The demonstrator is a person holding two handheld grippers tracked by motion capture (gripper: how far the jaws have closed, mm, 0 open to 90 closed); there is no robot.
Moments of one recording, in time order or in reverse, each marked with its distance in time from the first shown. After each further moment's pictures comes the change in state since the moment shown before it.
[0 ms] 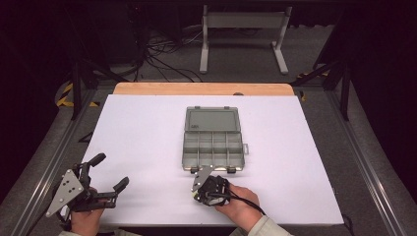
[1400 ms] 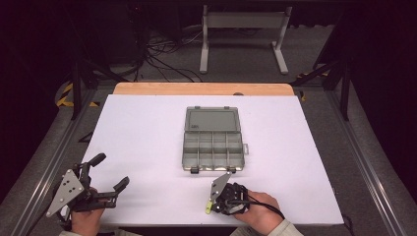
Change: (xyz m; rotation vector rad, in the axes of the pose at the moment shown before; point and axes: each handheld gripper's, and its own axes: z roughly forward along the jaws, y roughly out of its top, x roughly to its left) left arm 0.000 0.000 0.000 0.001 0.003 -0.004; right arm 0.010 -0.037 -0.028 0.070 0.088 -0.025
